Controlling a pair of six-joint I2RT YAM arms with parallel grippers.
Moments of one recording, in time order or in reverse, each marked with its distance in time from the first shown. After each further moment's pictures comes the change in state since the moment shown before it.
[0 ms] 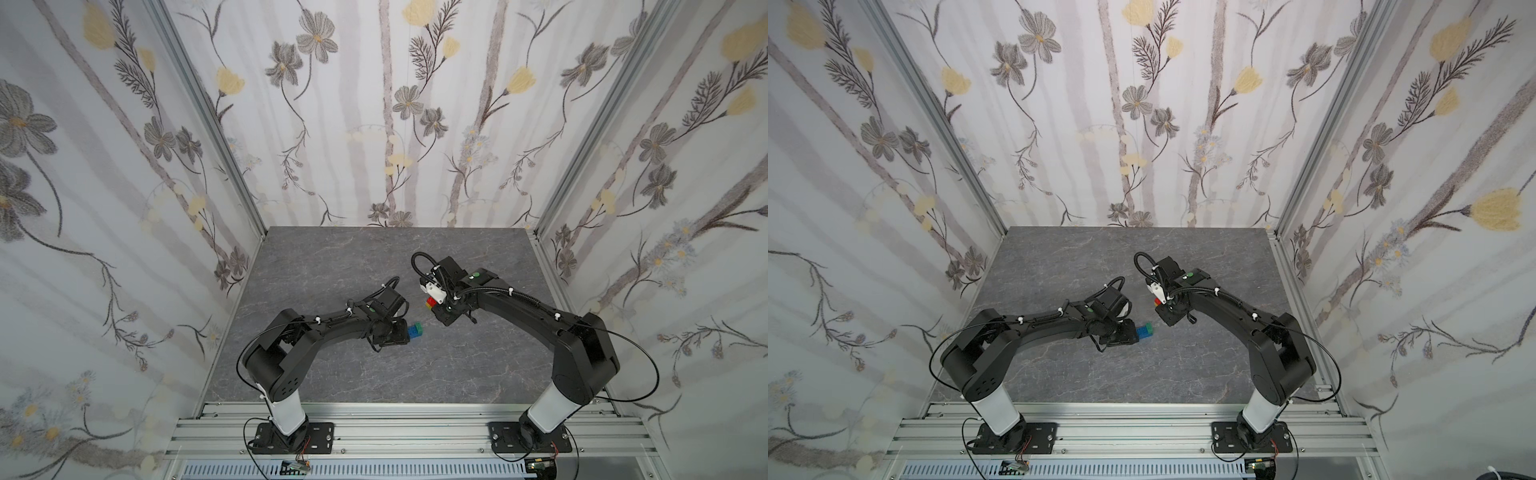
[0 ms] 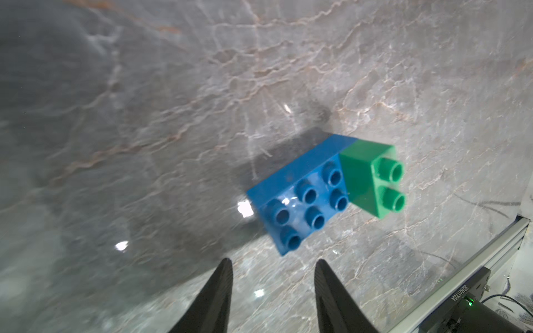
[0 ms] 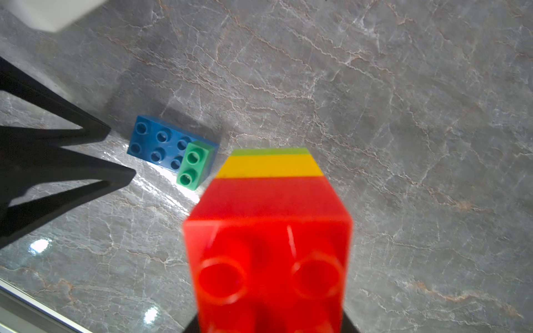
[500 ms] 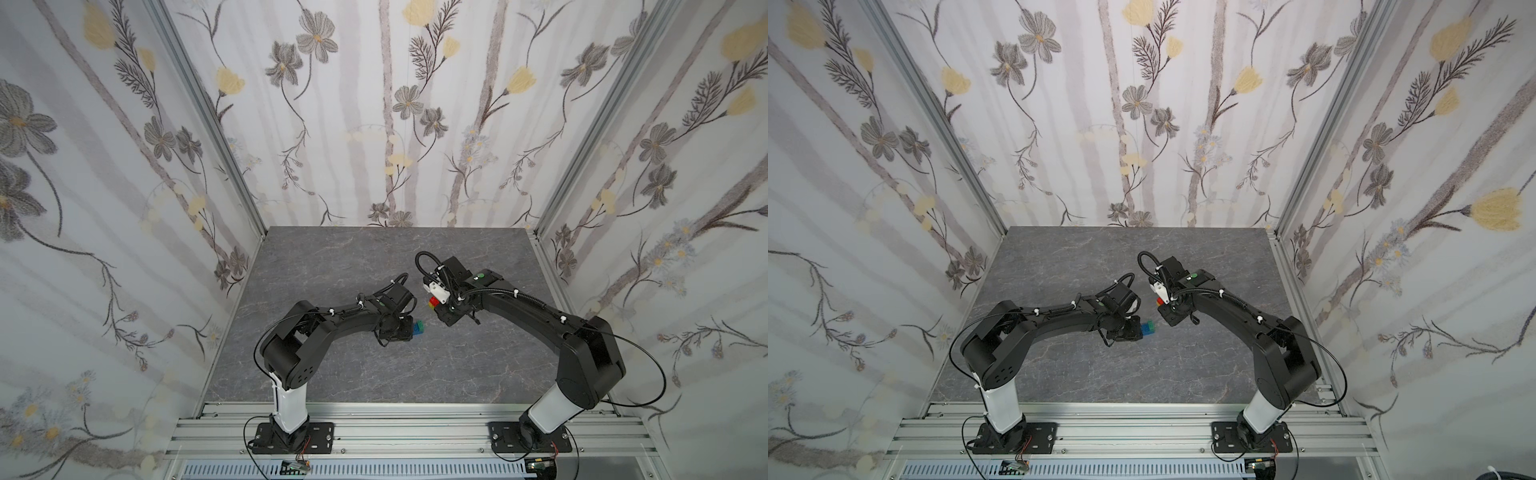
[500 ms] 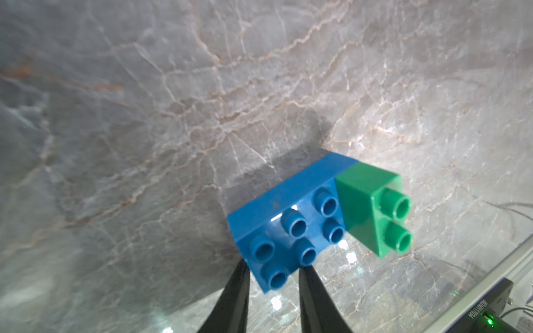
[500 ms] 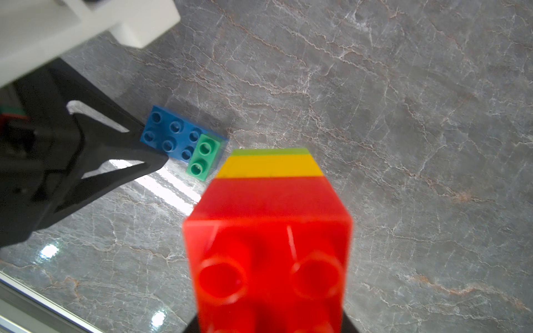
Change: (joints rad) left arm 0.003 0.101 0.107 -0.035 -0.039 0.049; right arm -0.005 -0.022 -0.020 0.007 -0.017 0.011
